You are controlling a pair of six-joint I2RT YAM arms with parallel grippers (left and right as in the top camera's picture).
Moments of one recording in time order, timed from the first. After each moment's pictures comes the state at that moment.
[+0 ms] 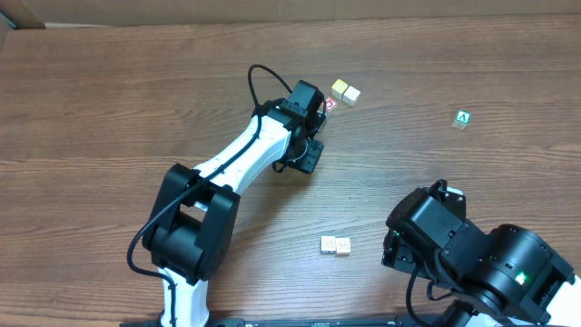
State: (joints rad) left arm -0.52 2.04 1.48 -0.80 0.09 -0.11; right arm 0.85 1.04 1.30 -1.57 0.12 1.09
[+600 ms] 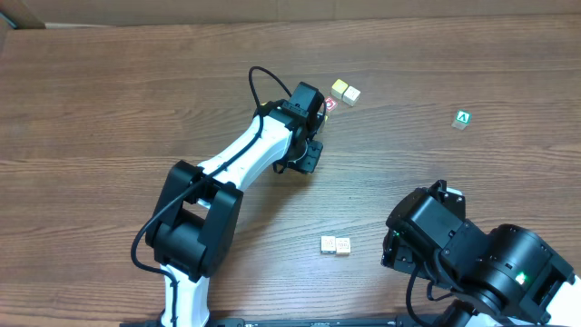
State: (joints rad) left arm -0.52 2.06 1.48 -0.80 0.08 -0.14; right arm 0.85 1.04 1.30 -1.57 0.11 1.09
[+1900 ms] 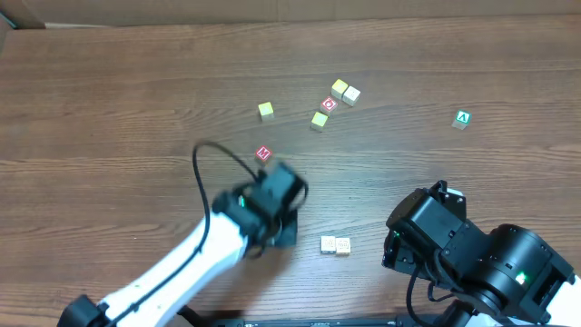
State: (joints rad) left arm -0.72 1.34 0.82 -0.80 0.04 -0.66; right arm 0.85 1.04 1.30 -1.58 0.12 1.09
